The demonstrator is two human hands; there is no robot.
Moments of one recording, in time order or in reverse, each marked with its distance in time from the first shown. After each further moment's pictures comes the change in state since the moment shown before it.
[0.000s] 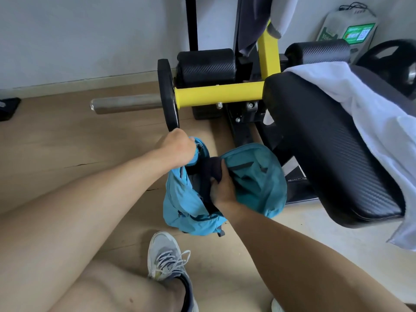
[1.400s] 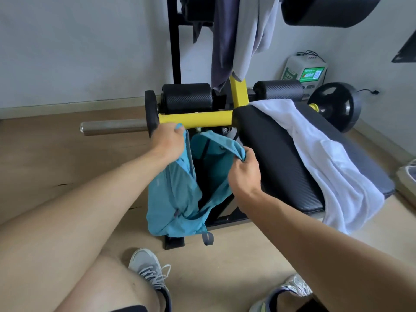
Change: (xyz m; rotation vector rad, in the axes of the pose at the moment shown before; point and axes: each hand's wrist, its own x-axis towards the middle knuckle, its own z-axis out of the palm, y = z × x) left_hand -0.020 0.056 -0.026 -0.257 0.252 0.201; right_hand -0.099 -0.117 -0.139 0.166 0.274 -0.144
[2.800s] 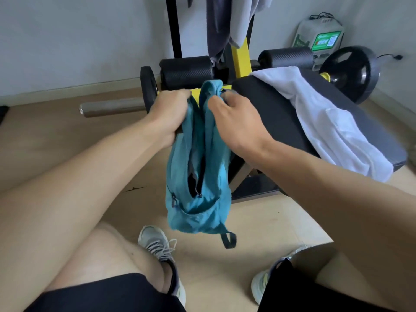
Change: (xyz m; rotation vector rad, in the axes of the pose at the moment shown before) left_hand -0.032 0.045 -0.011 -0.608 -0.148 -0.270; right_hand -0.022 -0.078 -0.027 -0.140 -0.296 -0.359
